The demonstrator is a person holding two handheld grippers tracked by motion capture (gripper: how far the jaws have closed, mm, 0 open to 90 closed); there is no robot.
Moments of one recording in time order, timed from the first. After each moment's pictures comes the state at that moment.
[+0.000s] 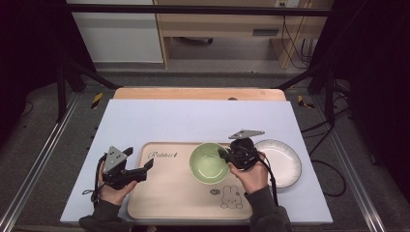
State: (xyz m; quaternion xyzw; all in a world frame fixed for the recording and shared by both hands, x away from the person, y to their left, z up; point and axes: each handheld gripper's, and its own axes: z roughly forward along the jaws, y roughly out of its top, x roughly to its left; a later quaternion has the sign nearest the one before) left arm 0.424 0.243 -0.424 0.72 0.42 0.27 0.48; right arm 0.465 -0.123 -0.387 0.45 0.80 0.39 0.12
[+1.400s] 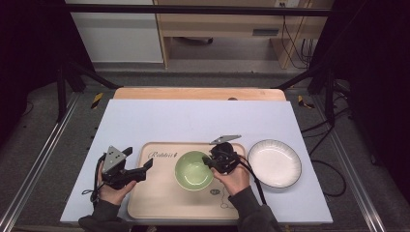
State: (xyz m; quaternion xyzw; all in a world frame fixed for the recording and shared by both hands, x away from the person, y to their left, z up) left arm 0.424 0.245 -0.423 0.72 0.42 0.27 0.48; right arm 0.473 -0.078 -0.420 0.43 0.82 0.37 0.09
